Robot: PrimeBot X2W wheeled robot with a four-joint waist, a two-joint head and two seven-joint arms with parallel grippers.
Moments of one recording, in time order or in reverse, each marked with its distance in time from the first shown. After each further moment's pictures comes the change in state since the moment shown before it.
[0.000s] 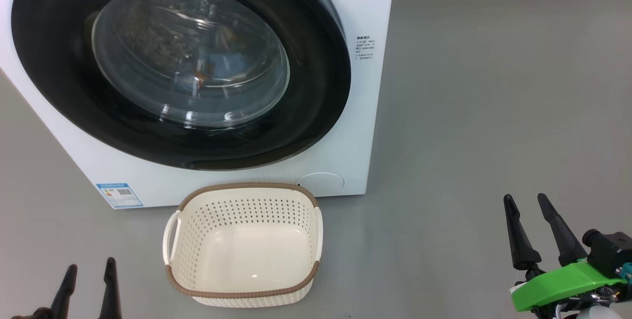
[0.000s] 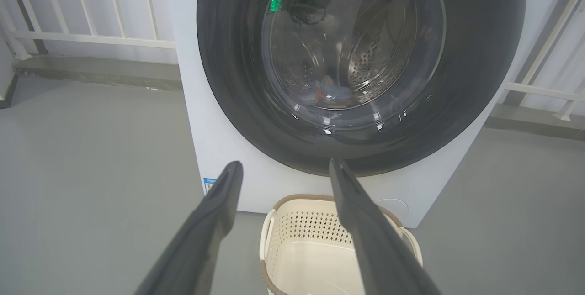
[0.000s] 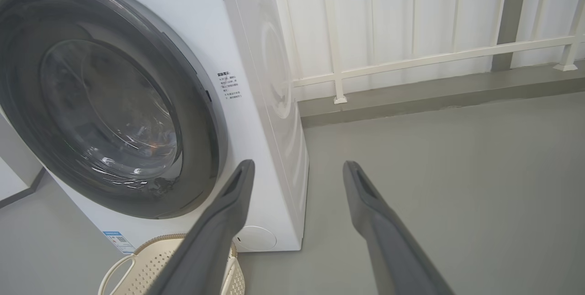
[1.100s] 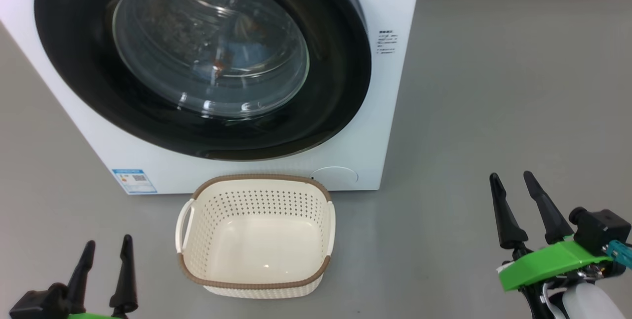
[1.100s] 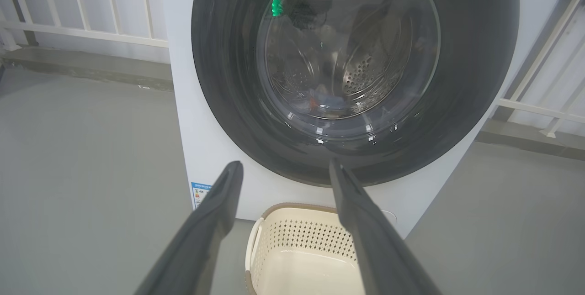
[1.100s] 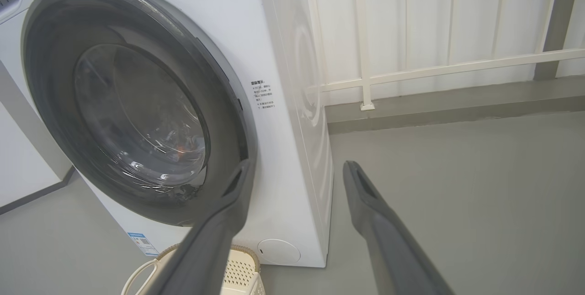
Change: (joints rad) left arm -0.084 0.002 -0.081 0.023 -0.058 0.000 0.000; right arm -0.096 0.013 0.039 0.032 -0.001 0.000 0.000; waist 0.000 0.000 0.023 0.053
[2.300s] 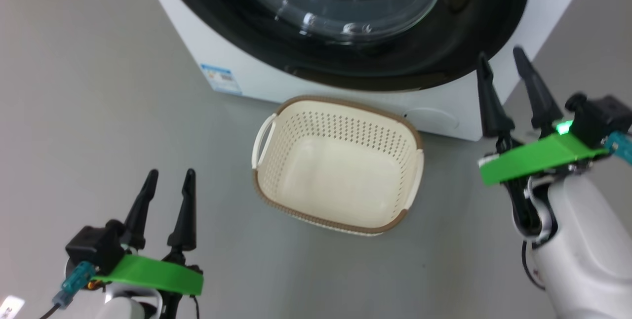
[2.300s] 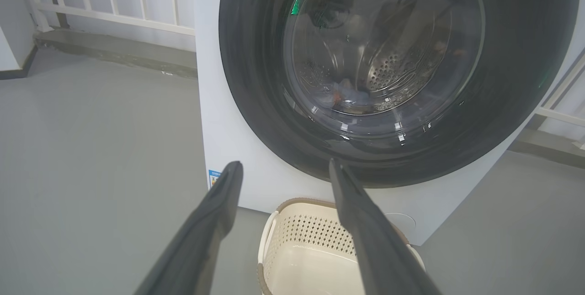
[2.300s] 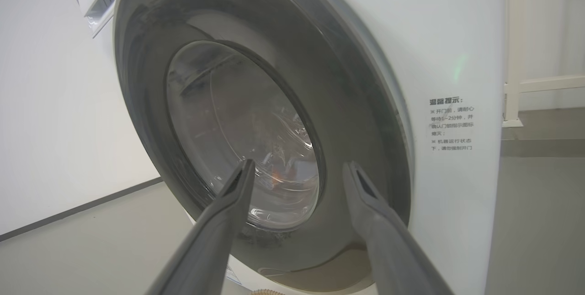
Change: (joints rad) left arm -0.179 -0.073 -0.151 -0.054 -0.011 0.000 0.000; right arm -0.368 0.019 0.055 0.049 0.000 0.000 0.000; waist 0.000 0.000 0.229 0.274
